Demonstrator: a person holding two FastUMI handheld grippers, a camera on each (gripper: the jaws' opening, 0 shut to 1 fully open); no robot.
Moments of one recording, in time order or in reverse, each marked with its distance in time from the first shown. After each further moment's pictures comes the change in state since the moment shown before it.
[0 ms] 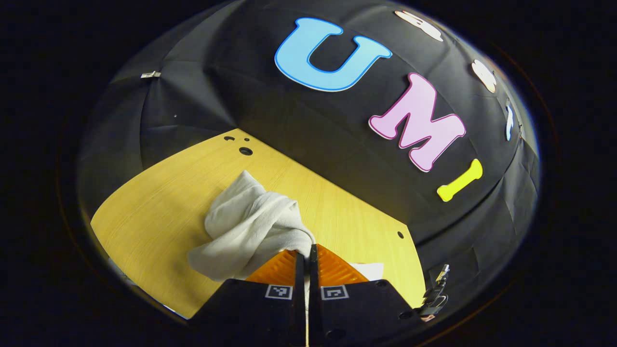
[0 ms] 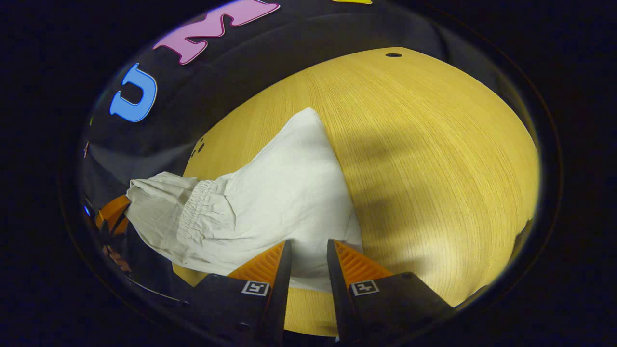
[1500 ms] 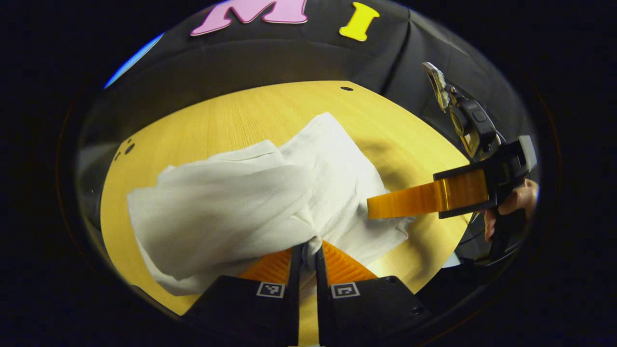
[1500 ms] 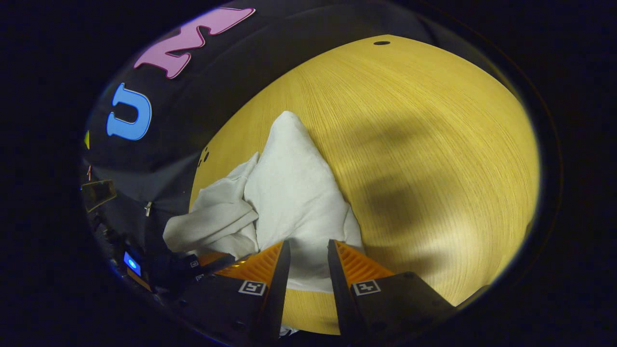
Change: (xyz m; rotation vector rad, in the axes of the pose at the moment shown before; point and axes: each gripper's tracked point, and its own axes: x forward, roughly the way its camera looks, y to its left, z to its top) left arm 0.043 -0.052 -0.263 0.701 0.620 -0.196; right arm -0.010 0.002 0.025 0.134 0.041 0.069
